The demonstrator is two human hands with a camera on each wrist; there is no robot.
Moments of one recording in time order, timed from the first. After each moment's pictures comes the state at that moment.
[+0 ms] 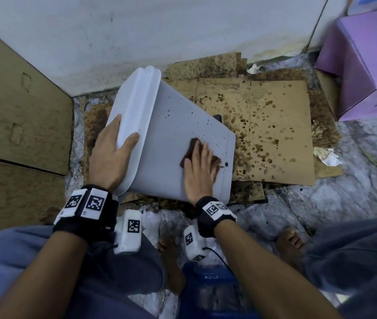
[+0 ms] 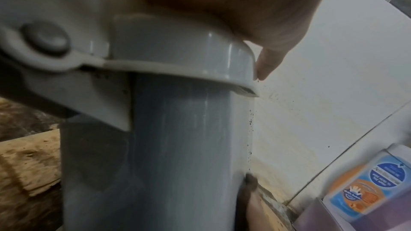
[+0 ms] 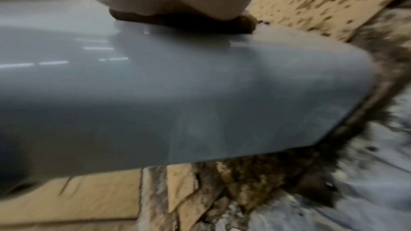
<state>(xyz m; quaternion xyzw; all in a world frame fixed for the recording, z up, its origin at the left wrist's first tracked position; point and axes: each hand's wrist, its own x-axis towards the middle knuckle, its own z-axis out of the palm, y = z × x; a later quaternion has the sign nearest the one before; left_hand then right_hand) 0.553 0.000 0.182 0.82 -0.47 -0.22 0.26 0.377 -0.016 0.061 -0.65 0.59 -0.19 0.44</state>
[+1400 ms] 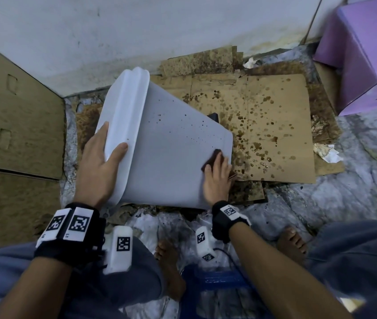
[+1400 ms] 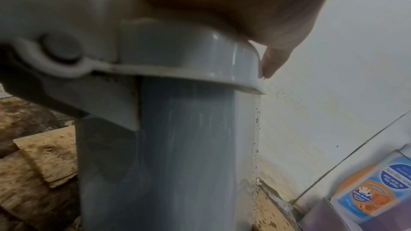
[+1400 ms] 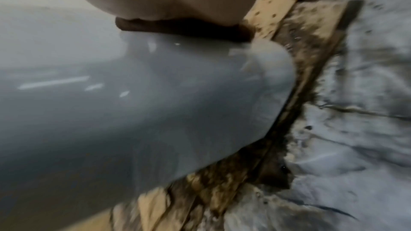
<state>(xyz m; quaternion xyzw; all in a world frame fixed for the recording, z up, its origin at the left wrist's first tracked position) 0.550 0.008 0.182 0.81 -0.49 -0.20 0.26 0.338 -0.032 -0.008 -0.58 0.68 -0.11 0.44</state>
